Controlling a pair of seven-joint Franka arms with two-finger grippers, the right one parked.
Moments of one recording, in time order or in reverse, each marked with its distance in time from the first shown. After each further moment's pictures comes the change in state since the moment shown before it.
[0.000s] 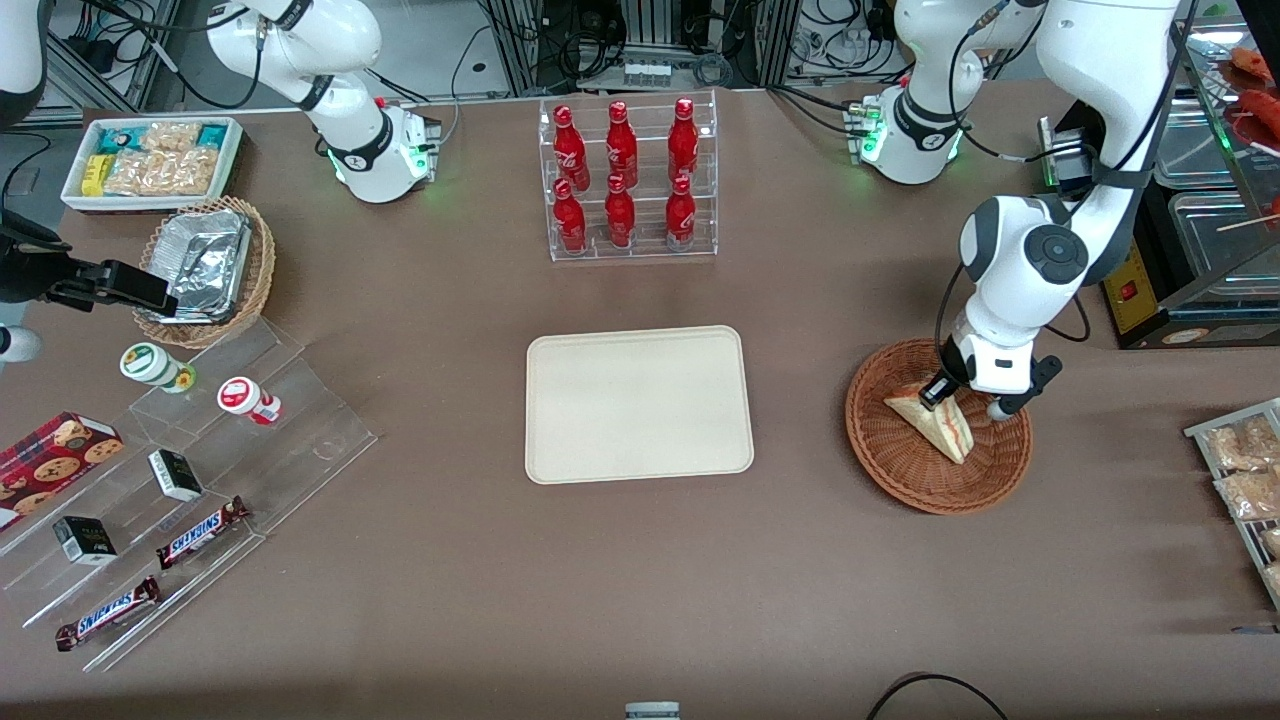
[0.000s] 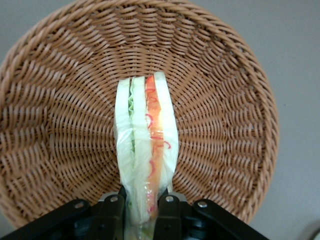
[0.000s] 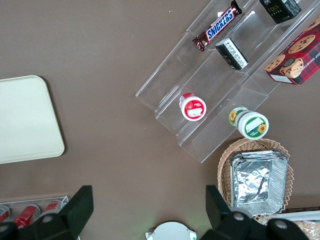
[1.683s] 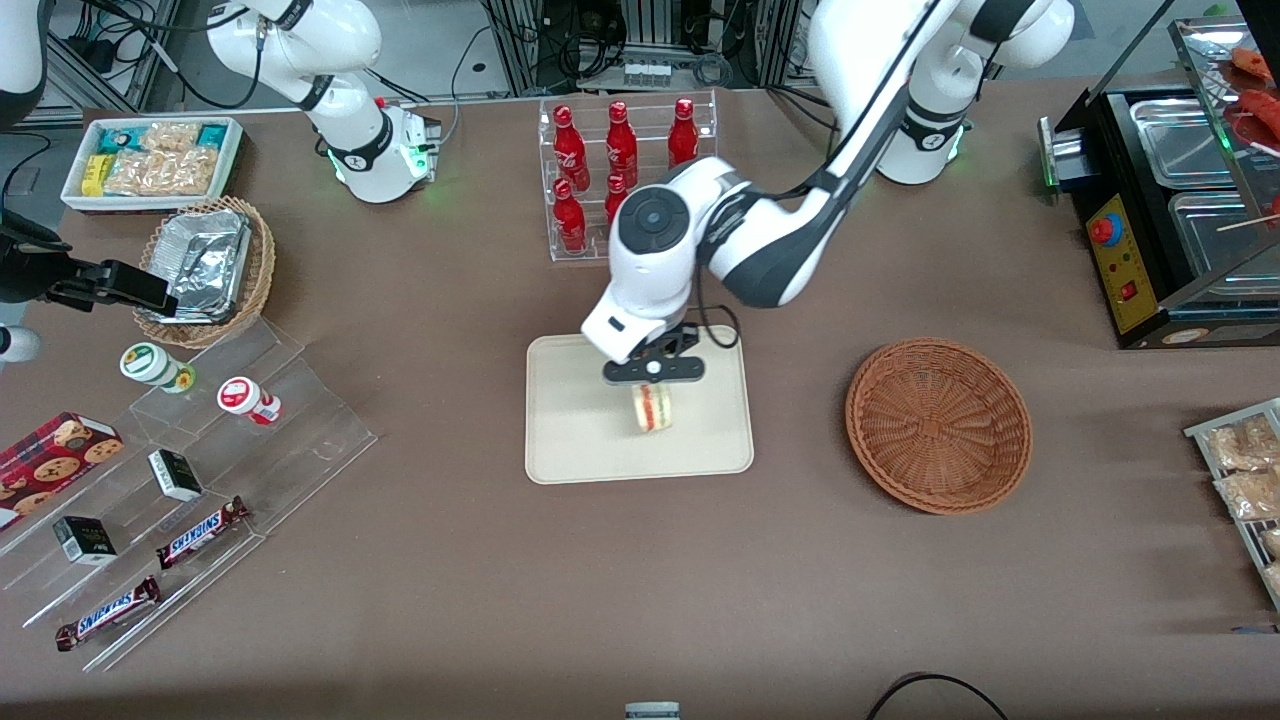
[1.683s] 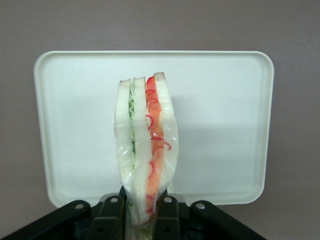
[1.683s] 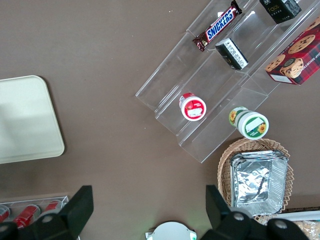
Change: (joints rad) arm -0.668 0.460 -0.031 0.959 0.031 -0.602 -0.055
